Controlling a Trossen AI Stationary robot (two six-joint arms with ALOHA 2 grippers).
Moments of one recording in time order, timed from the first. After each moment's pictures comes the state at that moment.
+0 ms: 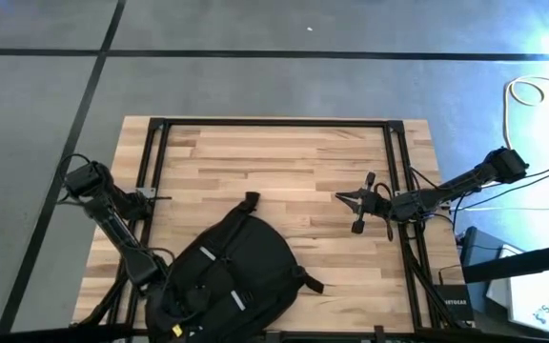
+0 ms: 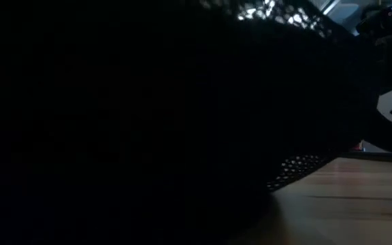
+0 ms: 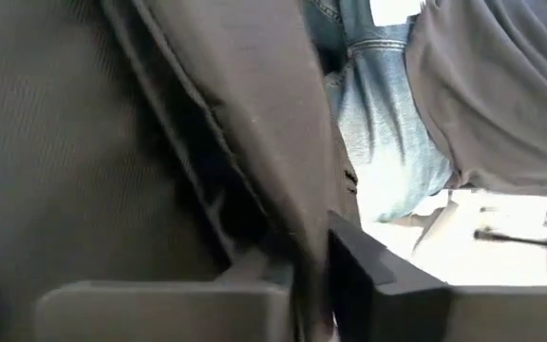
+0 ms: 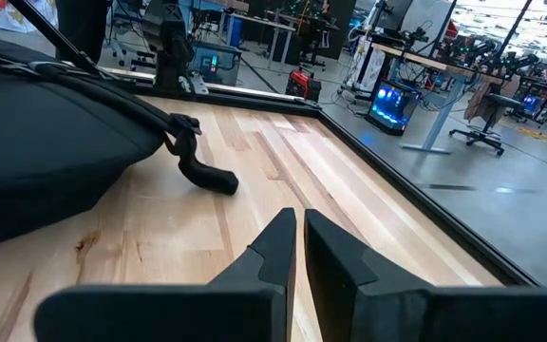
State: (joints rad) left arm -0.90 1.62 0.96 -0.12 -0.08 -1.11; right arm 0.37 0.67 0.01 0.52 0.66 -0.11
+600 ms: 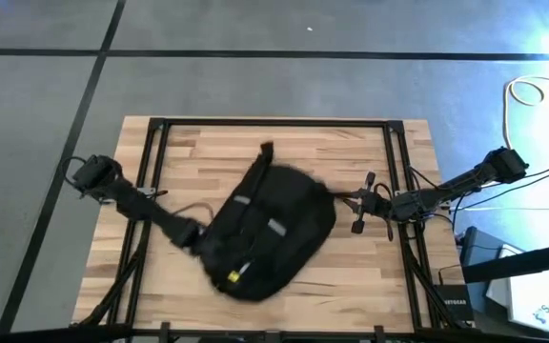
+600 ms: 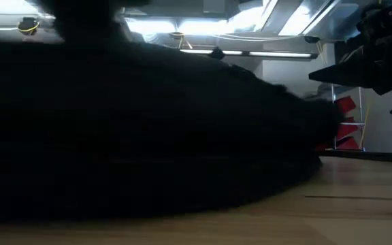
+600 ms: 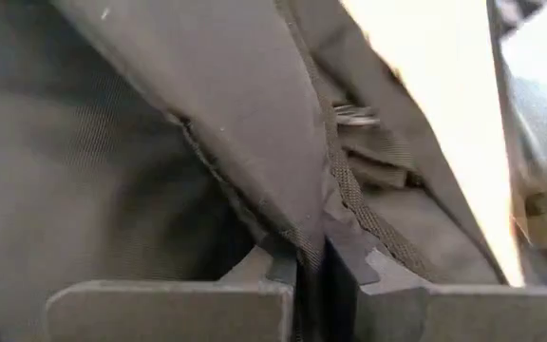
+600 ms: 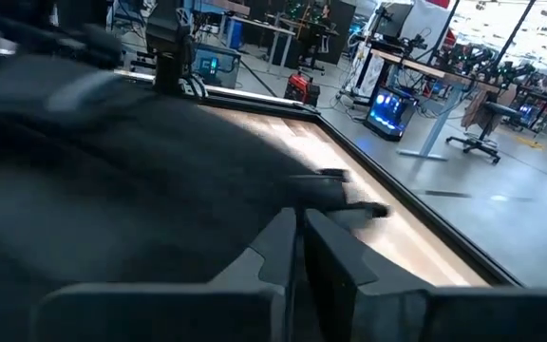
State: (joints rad) left arm -0.45 1.61 0.96 -0.11 -0.32 -0.58; right arm 0.37 0.67 0.01 0.53 0.66 -0.15
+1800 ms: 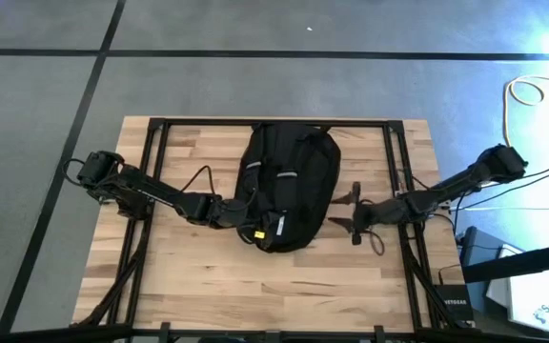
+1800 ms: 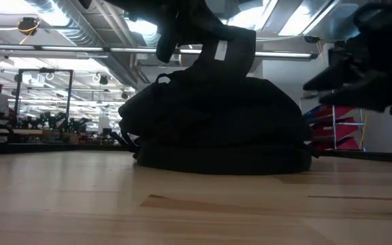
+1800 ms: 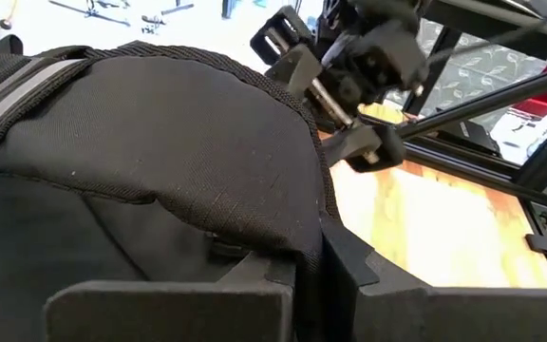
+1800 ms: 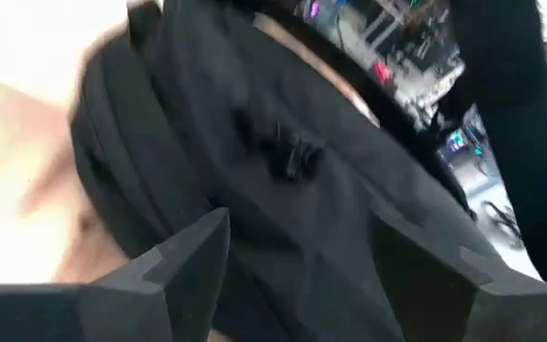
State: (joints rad) left arm -0.24 1.61 0.96 0.34 -0.48 -0.34; right arm 0.35 0.92 0.11 0.42 0.48 -0.48
